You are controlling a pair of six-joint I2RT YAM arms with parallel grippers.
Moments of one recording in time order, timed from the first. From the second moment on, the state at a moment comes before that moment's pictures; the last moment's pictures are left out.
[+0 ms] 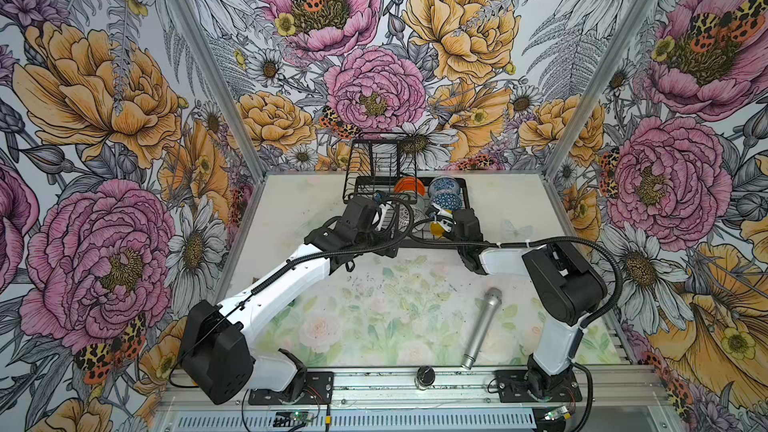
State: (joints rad) left arm -0.62 1.37 1.13 -0.49 -0.01 -0.18; right arm 0.46 1.85 0.89 0.56 0.41 -0.87
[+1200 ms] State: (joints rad) left arm -0.59 1.40 1.13 -0.49 0.02 -0.18; right arm 0.45 1.98 0.91 0.85 0.44 -1.06
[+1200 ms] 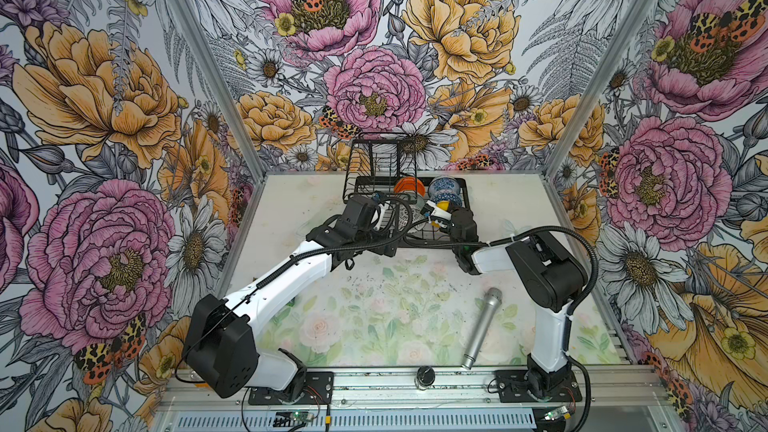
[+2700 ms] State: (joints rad) left arm -0.54 1.40 1.15 -0.51 0.05 -0.18; right arm 0.45 1.85 0.90 0.55 0.32 -0.92
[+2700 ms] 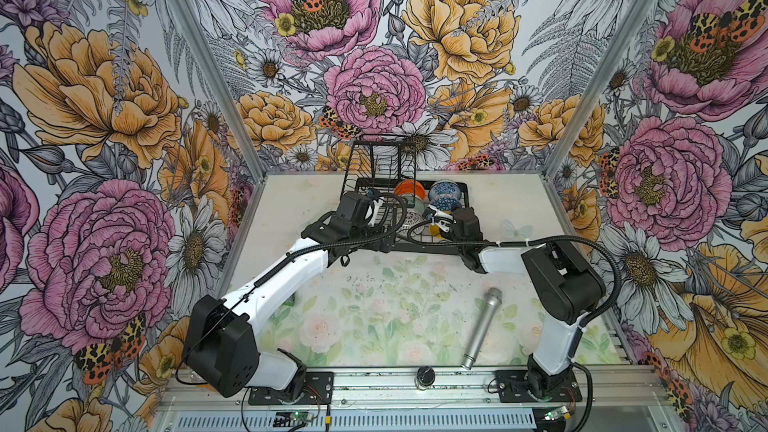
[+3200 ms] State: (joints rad) left arm -0.47 1.34 1.14 -0.50 0.05 -0.17; right arm 0.45 1.70 0.89 0.44 0.29 -0.86
